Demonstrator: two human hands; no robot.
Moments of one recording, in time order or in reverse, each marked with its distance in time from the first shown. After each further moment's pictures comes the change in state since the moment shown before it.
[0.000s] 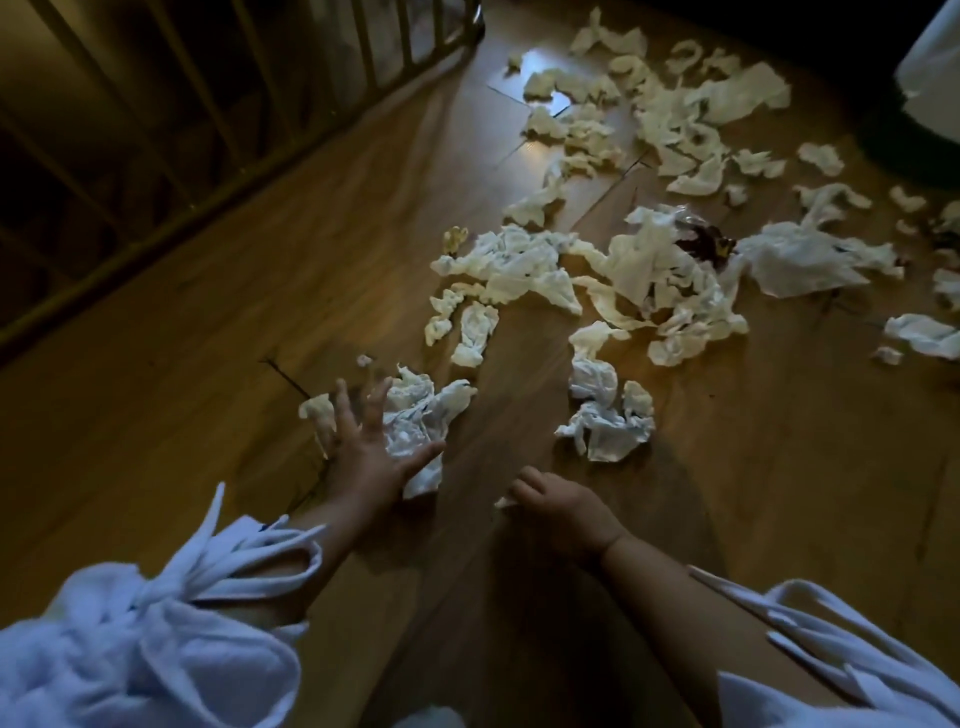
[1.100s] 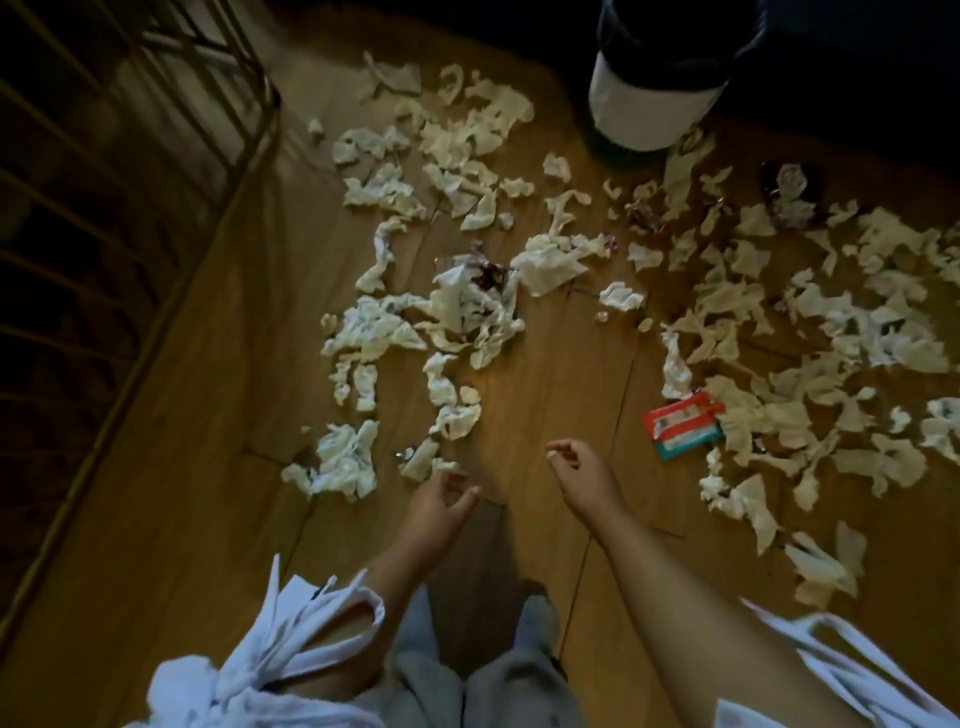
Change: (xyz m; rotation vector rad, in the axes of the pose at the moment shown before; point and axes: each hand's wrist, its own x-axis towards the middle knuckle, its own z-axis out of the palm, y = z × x) left_hand -0.192 0.309 -0.178 -0.166 -0.666 0.021; right_hand -0.091 -0.082 -0.396 0.925 0.198 1.459
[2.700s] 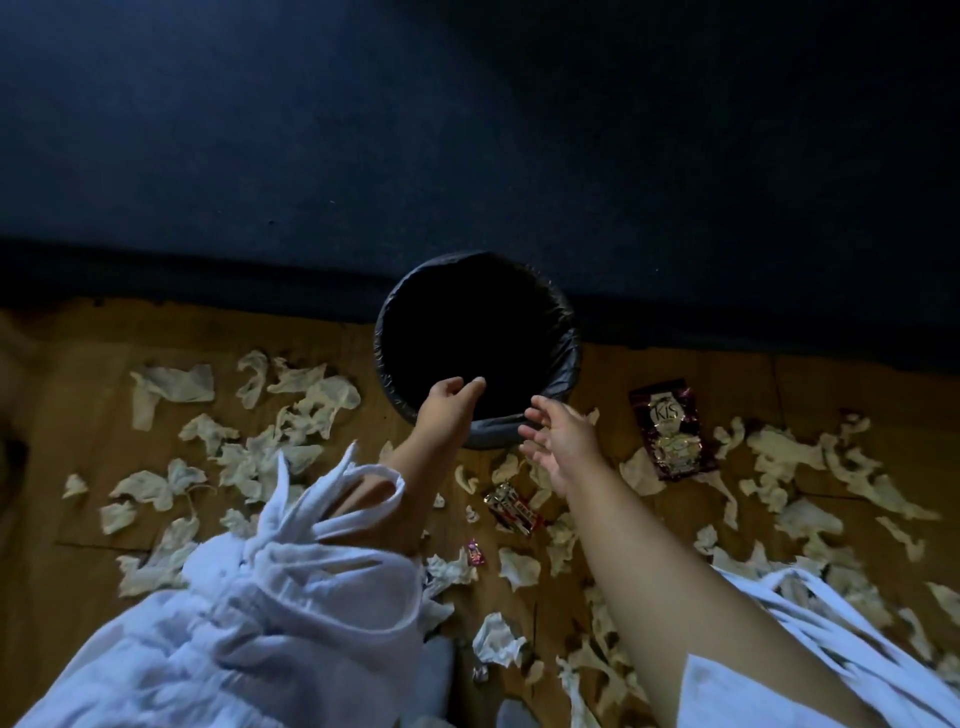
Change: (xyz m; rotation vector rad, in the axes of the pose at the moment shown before) left_hand 0.514 0.645 0.070 -0.194 -0.120 0.069; right_hand 0.514 -0.309 -0.414 0.885 0.184 0.152
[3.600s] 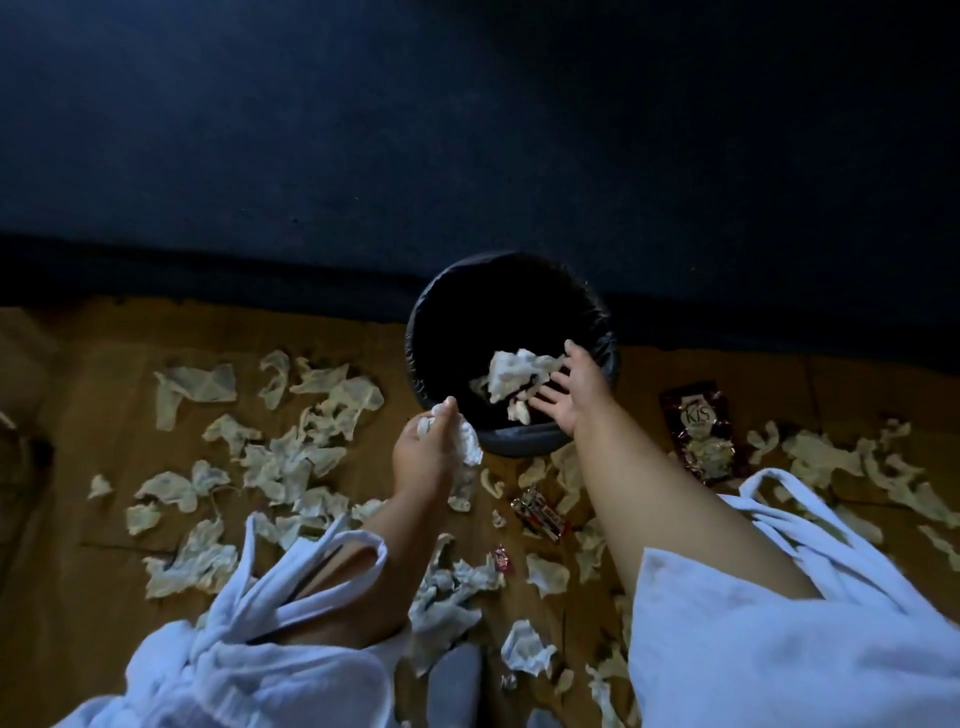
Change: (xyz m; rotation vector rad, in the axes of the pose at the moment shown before) left_hand -0.019 -0.026 -0.040 -0.392 0.248 0.009; right_hand 0.064 -0.033 0.047 0.226 -0.046 0.164
